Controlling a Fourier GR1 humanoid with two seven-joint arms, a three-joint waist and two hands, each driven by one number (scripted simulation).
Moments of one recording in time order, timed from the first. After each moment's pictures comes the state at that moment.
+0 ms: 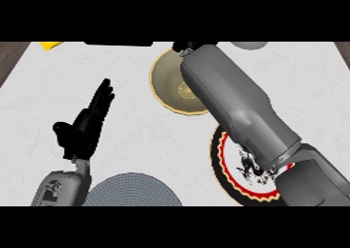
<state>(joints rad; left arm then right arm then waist) -0.20 0.08 -0.08 -1.51 -0.03 0.08 0.10 -1.40 -0.01 0.35 -0.41 1.06 -0.53 1.13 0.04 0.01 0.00</state>
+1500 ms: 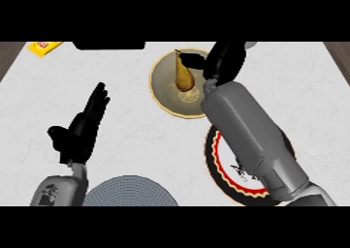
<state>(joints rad) -0.16 0.07 -0.05 -1.51 -0.04 0.09 0.08 -1.01 -0.01 0.21 -0.81 0.88 -0.91 0.87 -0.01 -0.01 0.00</state>
